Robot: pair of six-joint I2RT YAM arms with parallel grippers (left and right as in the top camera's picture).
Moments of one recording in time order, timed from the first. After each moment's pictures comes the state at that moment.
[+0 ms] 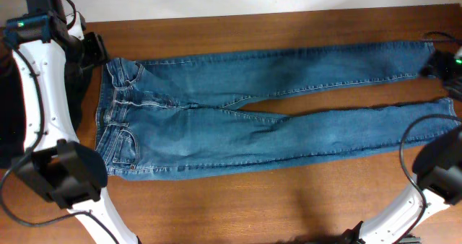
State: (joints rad) left arm 0.20 2.11 2.26 -1.35 0.12 -0.15; right arm -0.64 2.11 2.12 -1.34 -0.10 0.09
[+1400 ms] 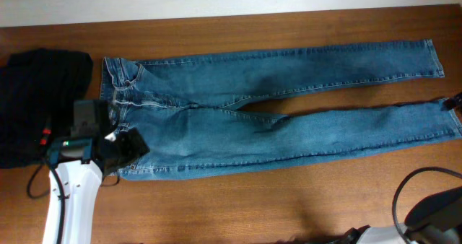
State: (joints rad) left arm 0.13 1.27 0.99 -1.05 -0.02 -0.43; right arm -0.84 1.67 1.64 -1.30 -0.17 0.30
